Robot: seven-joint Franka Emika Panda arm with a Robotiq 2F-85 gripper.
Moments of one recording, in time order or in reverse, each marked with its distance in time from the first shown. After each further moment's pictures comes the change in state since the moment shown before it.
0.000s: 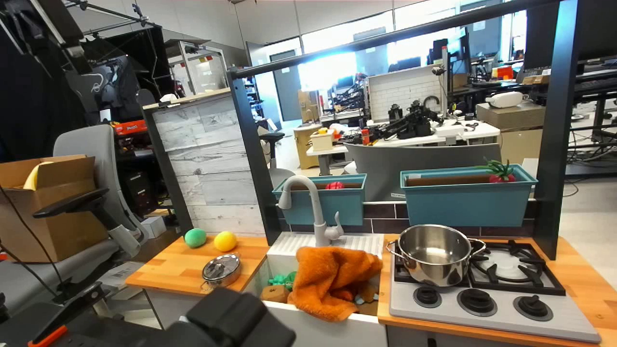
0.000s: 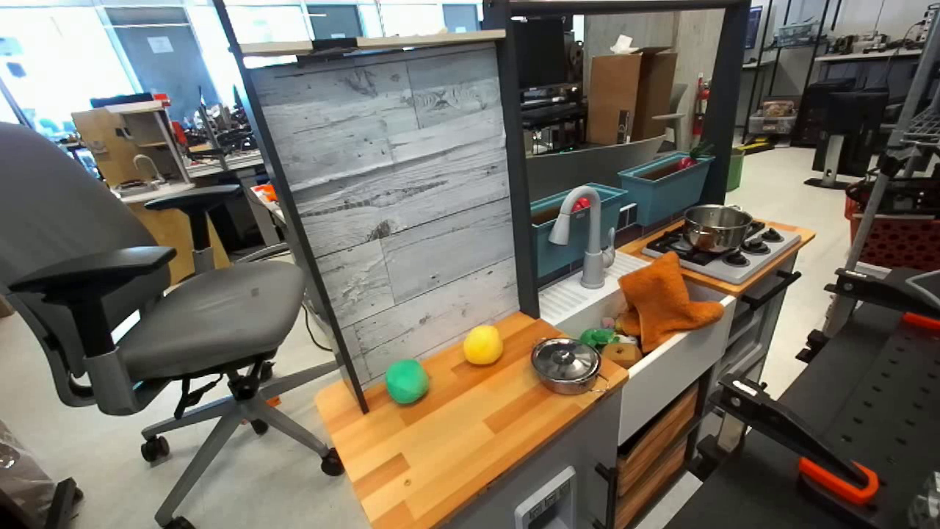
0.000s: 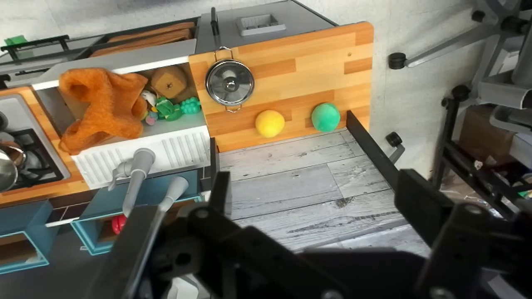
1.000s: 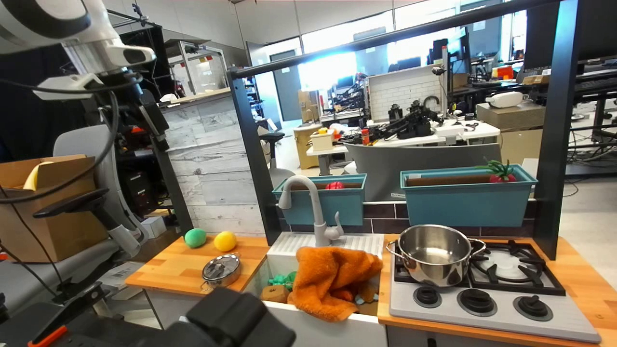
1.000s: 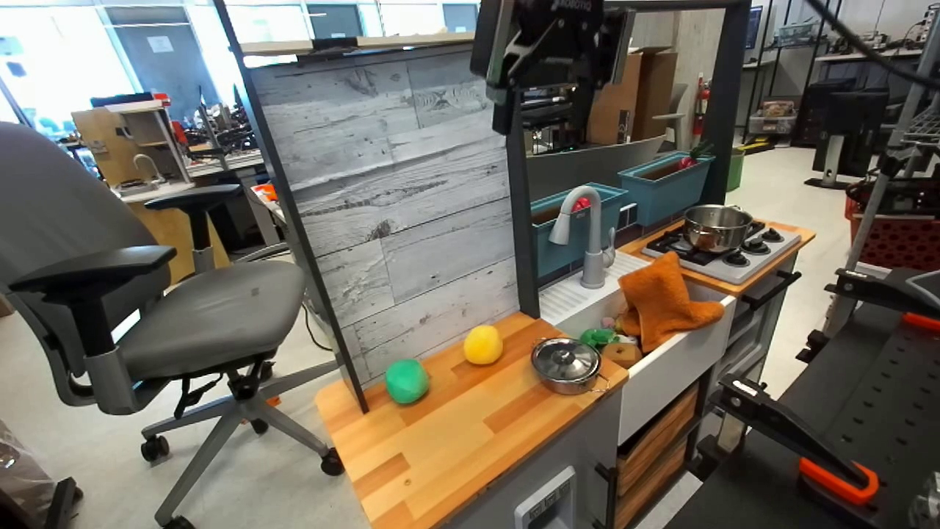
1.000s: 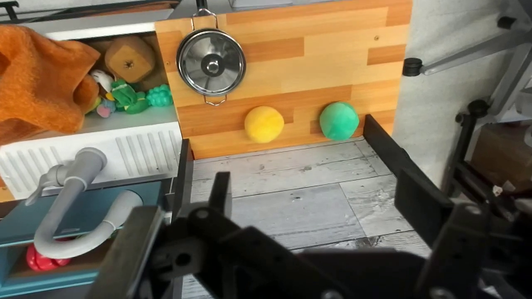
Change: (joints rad) arm 0.007 0.533 -0.010 0.133 -0.105 0.370 -0.019
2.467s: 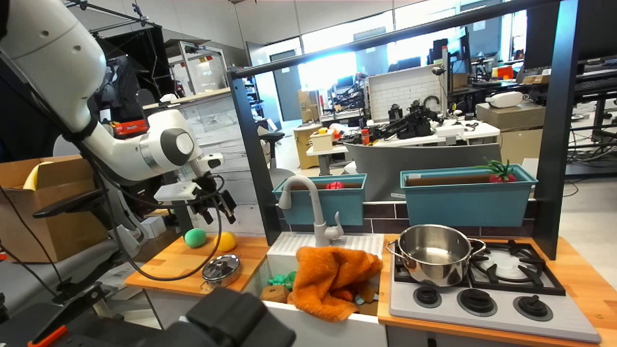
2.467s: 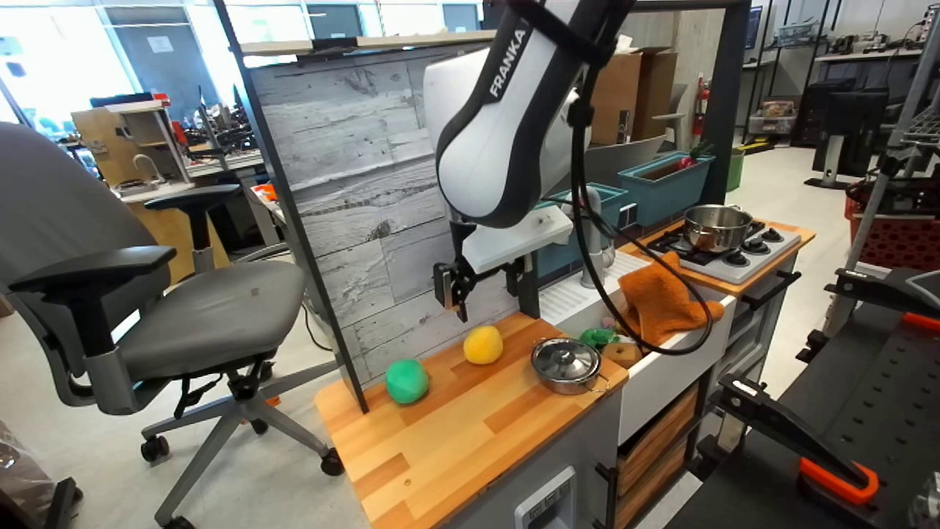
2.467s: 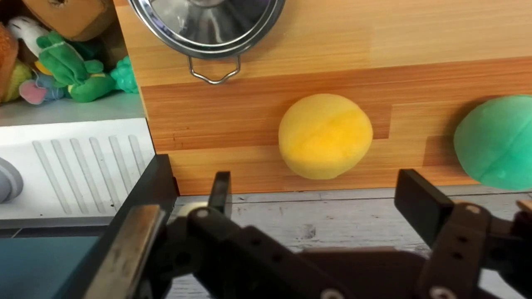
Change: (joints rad) arm 0.240 0.893 -0.274 0.735 -0.161 0.034 0.130
